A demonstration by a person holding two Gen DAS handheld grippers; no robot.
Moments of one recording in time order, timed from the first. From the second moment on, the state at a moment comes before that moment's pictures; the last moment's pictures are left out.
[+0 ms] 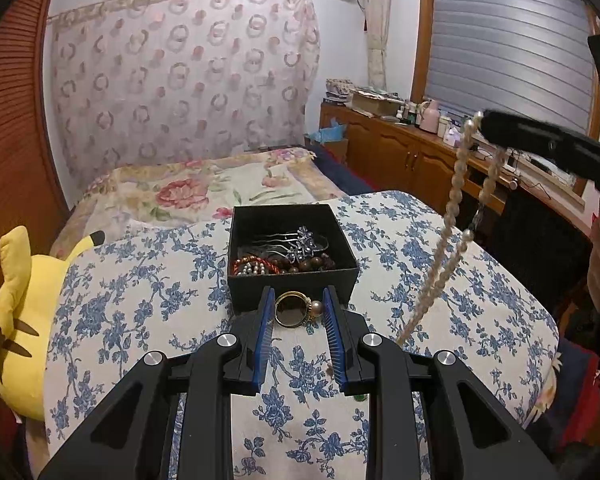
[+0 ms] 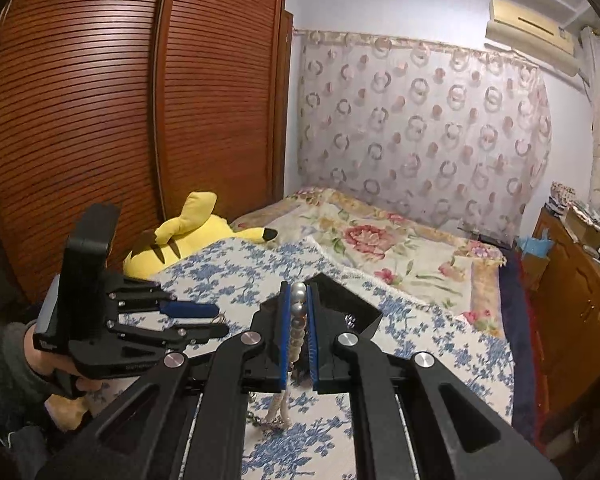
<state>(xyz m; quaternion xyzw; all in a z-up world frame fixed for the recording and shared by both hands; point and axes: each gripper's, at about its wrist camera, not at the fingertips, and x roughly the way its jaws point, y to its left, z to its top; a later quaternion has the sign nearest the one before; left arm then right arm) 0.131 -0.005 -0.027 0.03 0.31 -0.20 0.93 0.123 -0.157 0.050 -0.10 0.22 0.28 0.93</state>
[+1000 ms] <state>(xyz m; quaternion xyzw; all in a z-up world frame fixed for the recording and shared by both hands) 0.201 -0.014 -0.033 0.04 0.31 -0.19 0.93 0.200 -0.134 0.098 -0.15 0.18 0.24 0.94</state>
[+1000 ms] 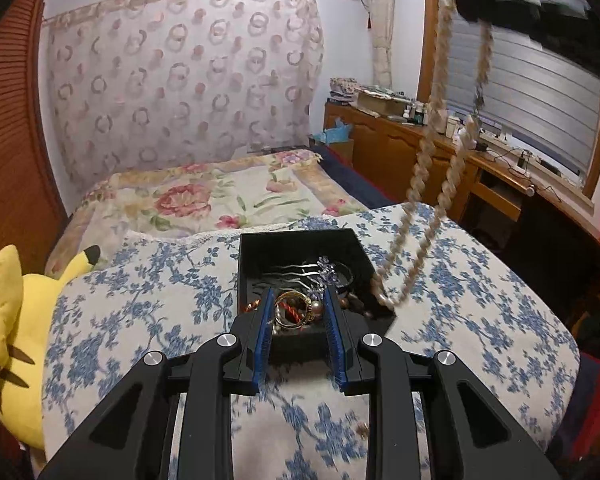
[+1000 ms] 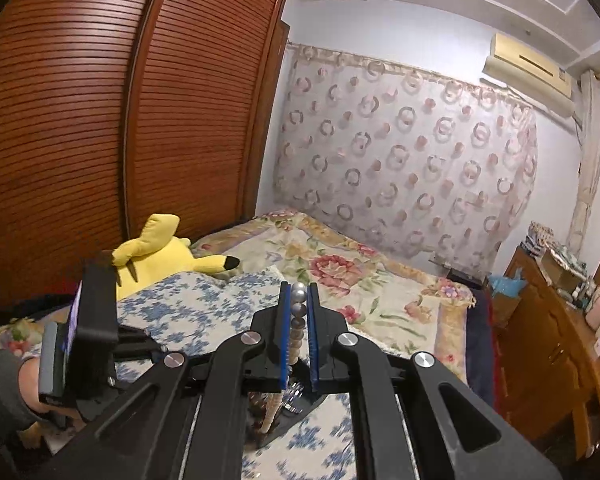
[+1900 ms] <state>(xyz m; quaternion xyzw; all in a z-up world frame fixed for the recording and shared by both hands) 0.238 0.039 -0.056 -0.01 0.32 -0.15 0.94 0.326 -0.068 0.028 -0.16 0.25 0.28 0.91</state>
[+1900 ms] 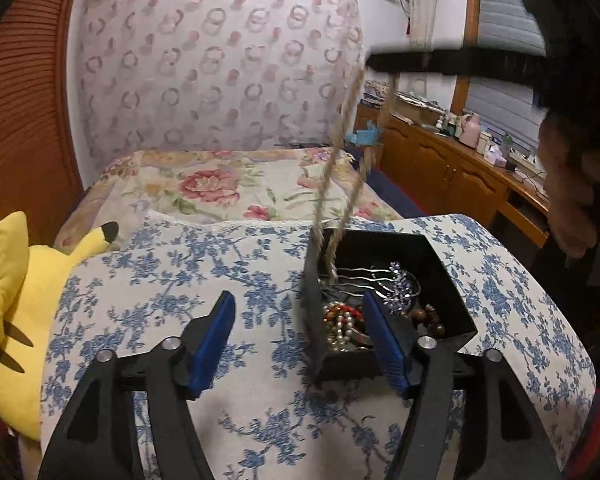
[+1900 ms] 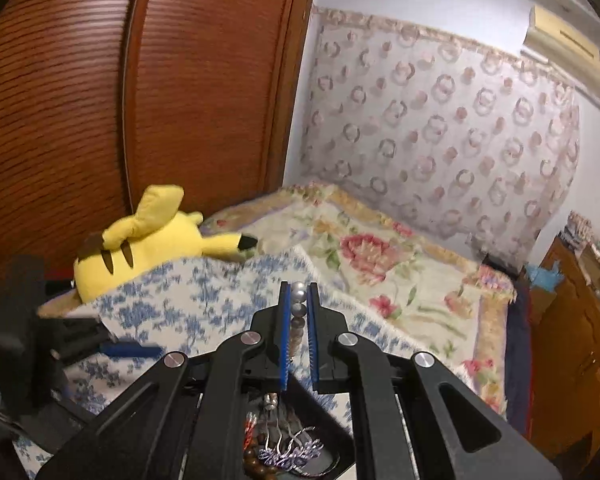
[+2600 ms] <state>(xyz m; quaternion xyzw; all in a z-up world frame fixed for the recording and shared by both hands) 0.212 0.043 -0.054 0.00 0.32 -0.14 0.94 0.317 -0.085 -0.031 -0.13 0.32 0.26 0.90</state>
